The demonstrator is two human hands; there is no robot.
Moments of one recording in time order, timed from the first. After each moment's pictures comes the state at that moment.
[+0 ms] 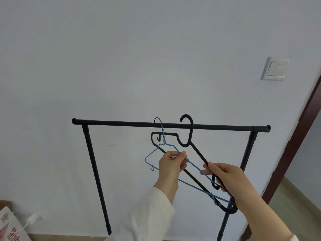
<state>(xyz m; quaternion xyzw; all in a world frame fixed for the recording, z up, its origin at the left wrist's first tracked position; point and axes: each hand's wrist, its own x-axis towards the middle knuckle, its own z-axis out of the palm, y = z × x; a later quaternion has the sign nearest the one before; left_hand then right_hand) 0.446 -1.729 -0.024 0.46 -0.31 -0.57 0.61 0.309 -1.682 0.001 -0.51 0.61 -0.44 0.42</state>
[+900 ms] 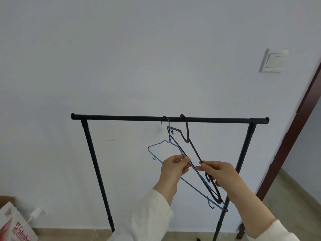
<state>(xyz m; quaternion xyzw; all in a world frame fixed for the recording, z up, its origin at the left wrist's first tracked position) 0.445 -1.713 -0.043 0.50 -0.35 -0.59 0.52 0.312 -1.685 -0.020 -0.52 0.62 -0.40 0.42</state>
